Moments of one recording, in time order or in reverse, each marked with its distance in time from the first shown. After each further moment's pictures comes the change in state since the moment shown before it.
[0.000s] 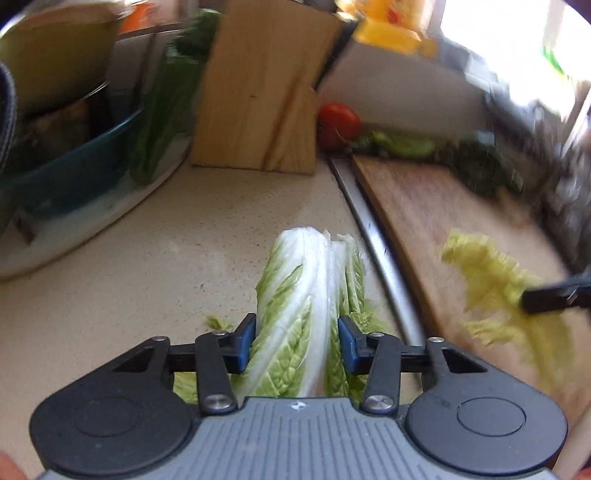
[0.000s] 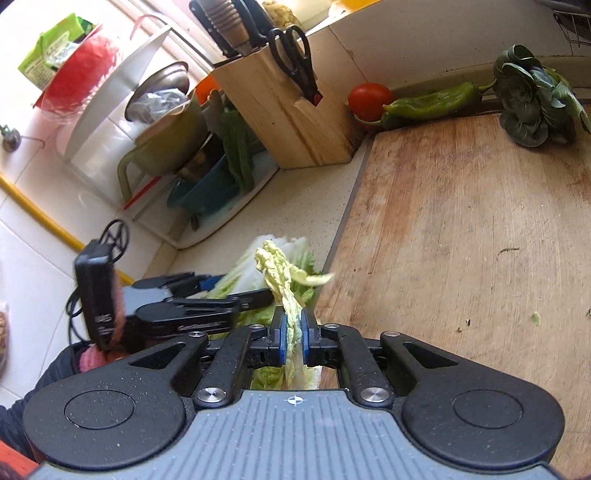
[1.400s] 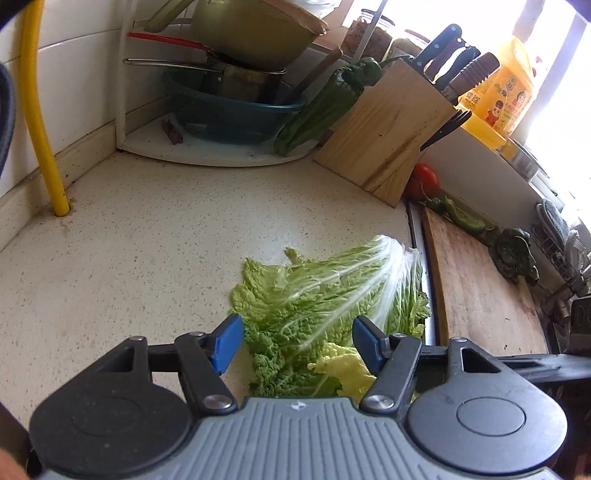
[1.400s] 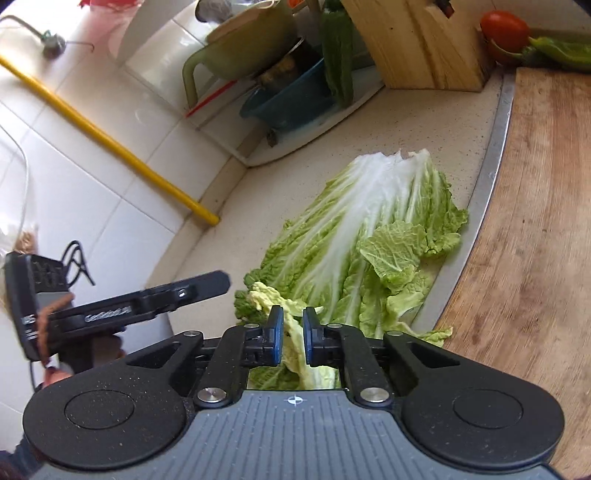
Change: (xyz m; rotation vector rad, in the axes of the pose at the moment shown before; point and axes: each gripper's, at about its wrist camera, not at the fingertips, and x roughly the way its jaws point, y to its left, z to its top) left arm -0.078 0.033 -0.080 -0.369 -0.132 0.141; right arm 0.081 0.051 -0.020 -0.134 0.236 0.196
